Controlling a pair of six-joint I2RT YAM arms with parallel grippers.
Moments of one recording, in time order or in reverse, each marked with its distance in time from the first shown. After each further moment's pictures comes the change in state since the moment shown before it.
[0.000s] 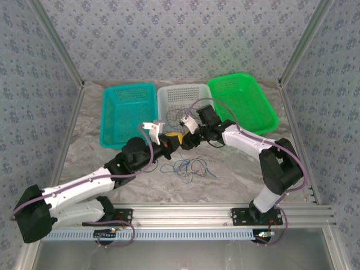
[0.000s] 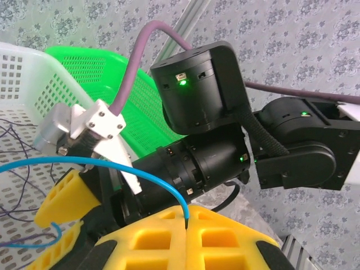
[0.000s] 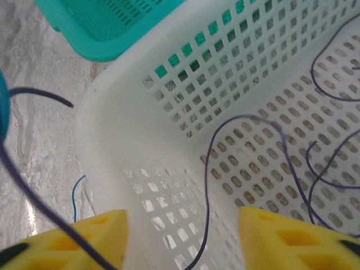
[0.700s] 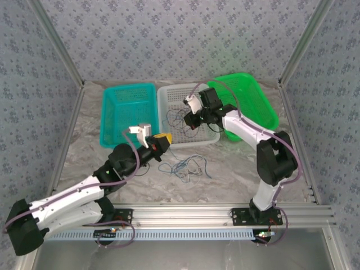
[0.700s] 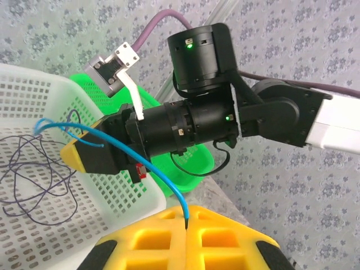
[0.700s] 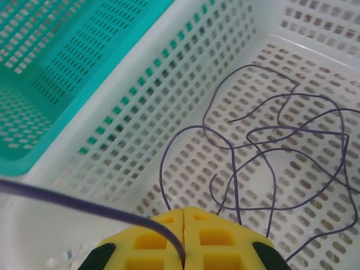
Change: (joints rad) left arm 0.026 -0.193 -0.098 -0.018 -0.056 -0.011; right arm -0.090 0.124 0.275 -0.095 0.133 0.132
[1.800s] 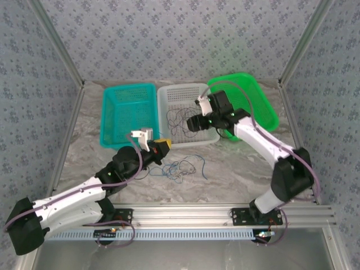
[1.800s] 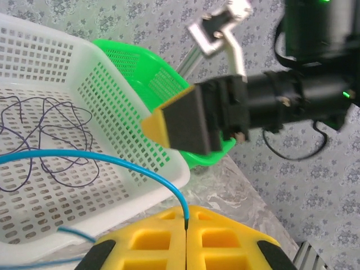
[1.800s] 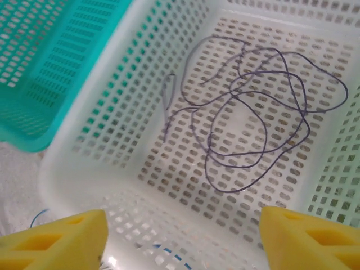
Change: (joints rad) left arm 0.000 0.032 -0.053 -0.025 -0.003 -0.027; right arm 0.027 -0.307 -0.188 -0.081 0.137 0.158
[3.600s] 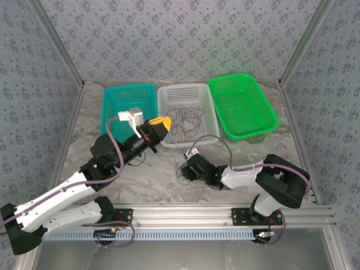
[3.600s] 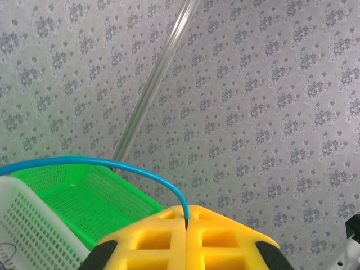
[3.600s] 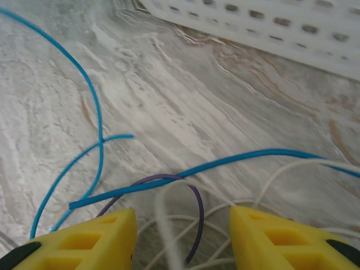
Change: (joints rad) left arm -0.042 -0.033 0.366 -0.070 0.051 0.177; right arm 0.487 0.044 -0.695 0.733 0.477 0.304
